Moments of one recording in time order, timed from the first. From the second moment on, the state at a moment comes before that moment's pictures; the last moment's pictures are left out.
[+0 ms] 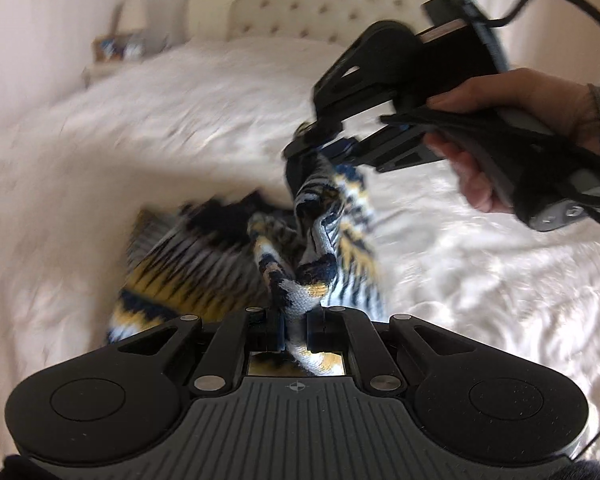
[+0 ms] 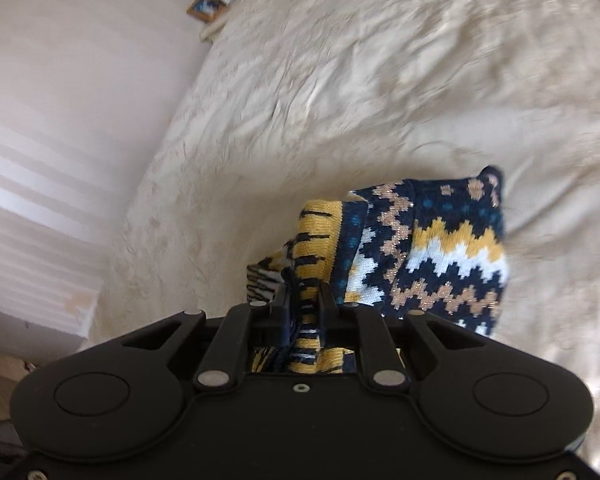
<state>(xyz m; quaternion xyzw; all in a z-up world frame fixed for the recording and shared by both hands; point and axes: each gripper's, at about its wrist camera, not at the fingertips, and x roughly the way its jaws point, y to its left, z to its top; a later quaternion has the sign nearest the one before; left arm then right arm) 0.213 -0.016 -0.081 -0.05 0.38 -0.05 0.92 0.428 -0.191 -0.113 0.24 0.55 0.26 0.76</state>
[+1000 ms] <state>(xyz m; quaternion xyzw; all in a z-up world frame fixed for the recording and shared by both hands) 0.401 0.085 -0.123 -0.11 0.58 -0.23 0.78 0.275 -0.070 -0.118 -0.06 0.50 0.16 0.85</state>
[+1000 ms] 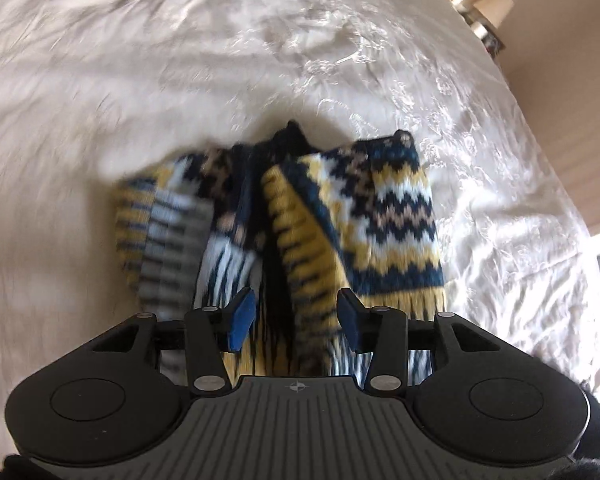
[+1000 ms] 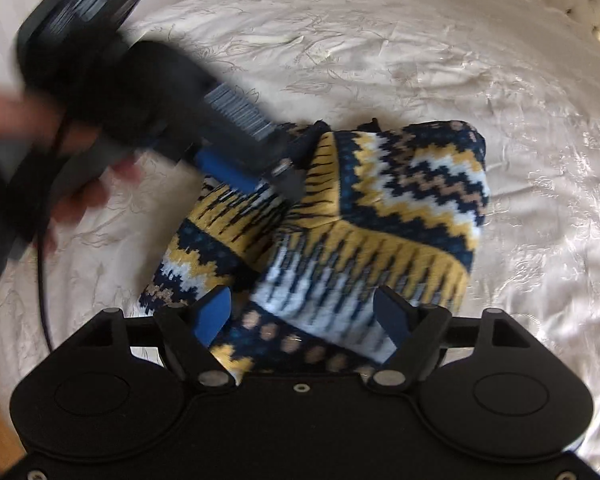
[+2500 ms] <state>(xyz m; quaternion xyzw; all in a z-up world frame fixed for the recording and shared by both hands) 0.422 0.011 -0.140 -0.17 0.59 -0.28 0.74 0.277 -0.107 -0.113 0.00 0.51 0.09 0.86</state>
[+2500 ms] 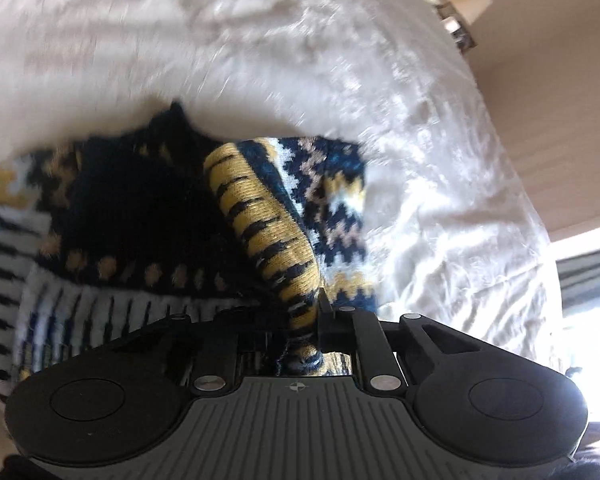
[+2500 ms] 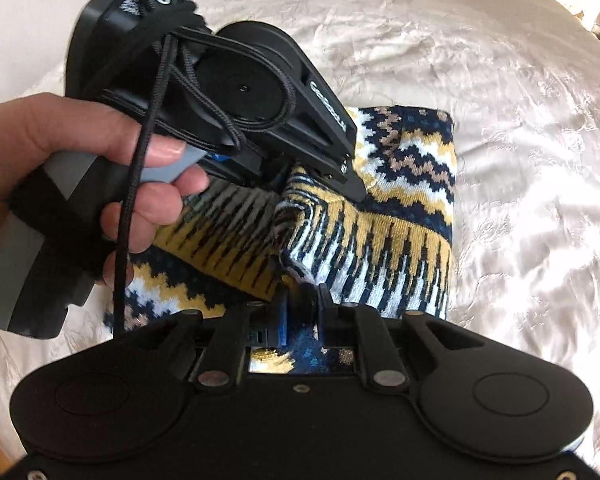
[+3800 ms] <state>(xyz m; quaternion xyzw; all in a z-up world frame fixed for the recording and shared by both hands) 0.449 0.131 -0.156 -0.10 0.57 -0.22 0.79 0.353 -0.094 -0.110 0.07 0.49 0.14 0.86</state>
